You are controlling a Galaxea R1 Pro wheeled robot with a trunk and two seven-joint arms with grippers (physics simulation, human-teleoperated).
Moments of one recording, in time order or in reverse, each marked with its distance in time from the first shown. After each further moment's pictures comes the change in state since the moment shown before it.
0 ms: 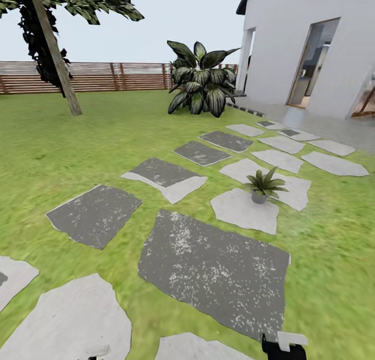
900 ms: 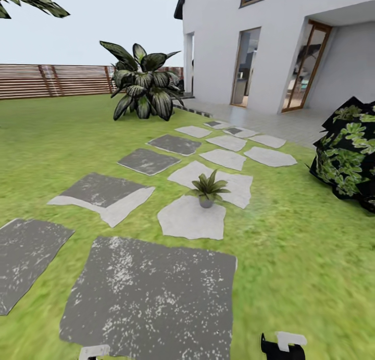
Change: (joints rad) left arm 0.000 0.002 0.003 0.000 0.001 0.000 0.000; right arm 0.000 0.005 0.000 0.000 0.000 0.000 0.000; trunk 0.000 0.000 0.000
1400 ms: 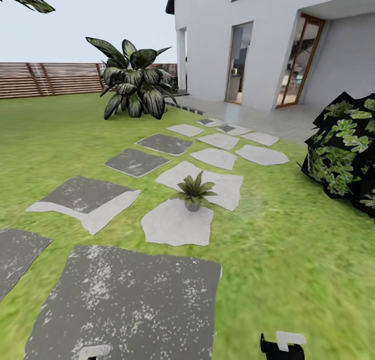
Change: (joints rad) left arm 0.000 0.000 -0.001 0.000 -0.001 0.000 0.000; right arm 0.000 0.000 0.005 0.000 0.006 0.000 0.003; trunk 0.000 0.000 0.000
